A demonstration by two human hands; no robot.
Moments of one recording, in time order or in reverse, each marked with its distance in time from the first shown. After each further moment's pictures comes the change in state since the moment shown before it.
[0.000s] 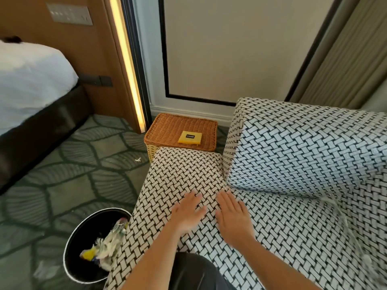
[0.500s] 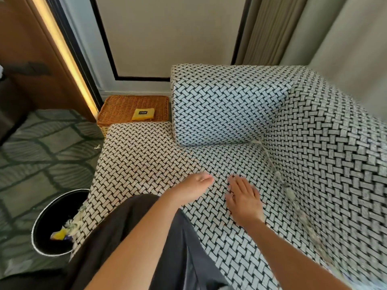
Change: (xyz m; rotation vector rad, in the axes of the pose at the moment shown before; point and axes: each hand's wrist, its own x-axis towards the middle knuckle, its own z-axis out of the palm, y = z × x) left_hand -0.095 0.125 0.053 -0.137 -0.285 0.262; right_hand -0.166 0.097 0.028 0.104 0.101 0.429
